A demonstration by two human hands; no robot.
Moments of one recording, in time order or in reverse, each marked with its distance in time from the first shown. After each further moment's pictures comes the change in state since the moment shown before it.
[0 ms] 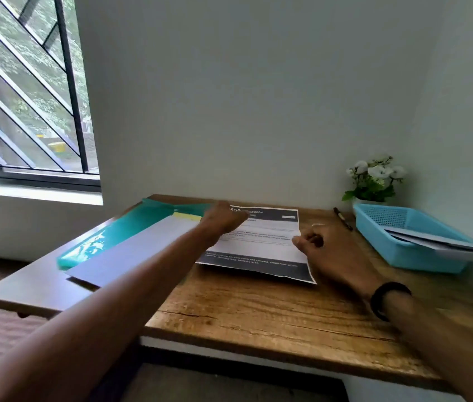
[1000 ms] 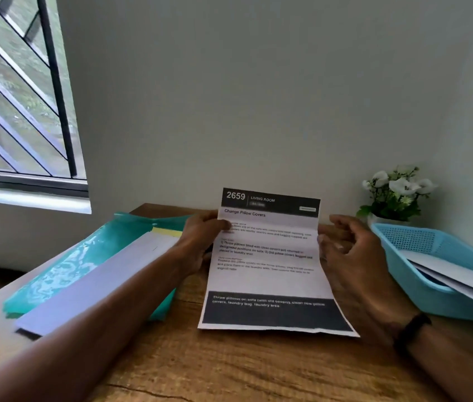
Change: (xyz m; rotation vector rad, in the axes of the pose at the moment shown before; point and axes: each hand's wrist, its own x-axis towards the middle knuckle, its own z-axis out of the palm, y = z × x) left_hand 0.052 -0.031 -0.002 -0.717 -0.028 -0.121; right_hand 0.057 0.030 0.013 0.465 0.315 0.064
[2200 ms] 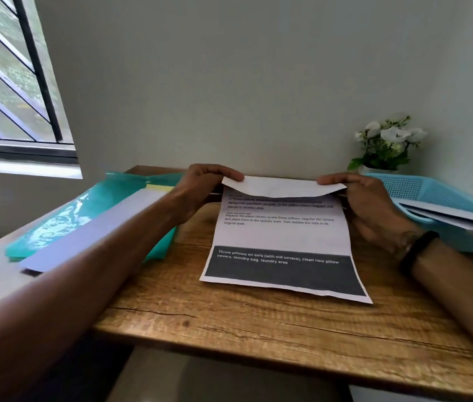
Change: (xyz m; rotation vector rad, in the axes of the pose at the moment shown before) left_hand -0.022 0.006 0.000 0.105 -0.203 0.165; right_hand 0.020 0.009 -0.017 0.473 -0.151 0.371
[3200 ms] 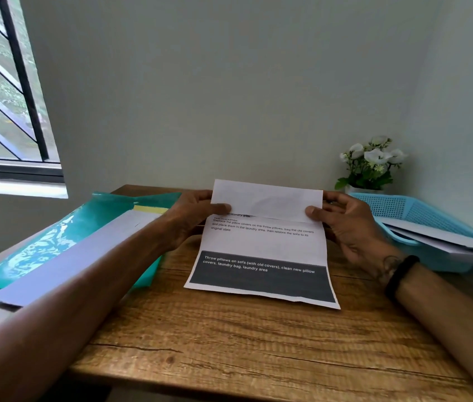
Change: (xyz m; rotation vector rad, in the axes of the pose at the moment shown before) left_hand 0.005 -0.006 0.002 -0.013 -0.032 -0.156; right_hand 0.001 0.006 -0.001 0.079 0.003 -0.041
